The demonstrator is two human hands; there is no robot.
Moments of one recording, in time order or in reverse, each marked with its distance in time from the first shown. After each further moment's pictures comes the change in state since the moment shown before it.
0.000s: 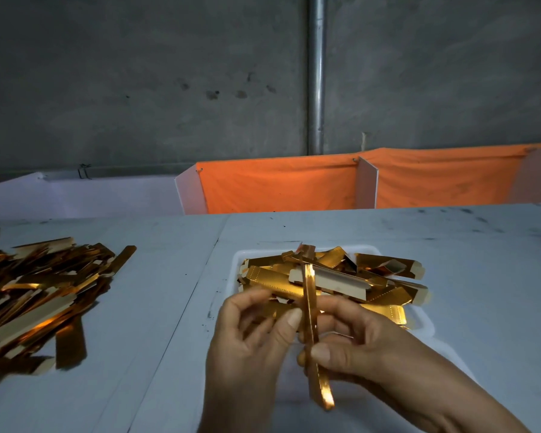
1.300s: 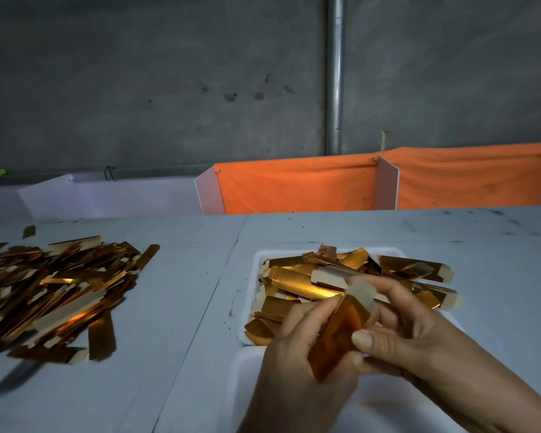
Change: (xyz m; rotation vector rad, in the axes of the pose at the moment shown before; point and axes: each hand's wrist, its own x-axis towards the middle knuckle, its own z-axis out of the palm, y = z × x) left_hand -0.005 -0.003 0.001 0.448 -0.296 0.263; right_hand -0.010 -0.016 0.005 -0.005 0.145 -0.061
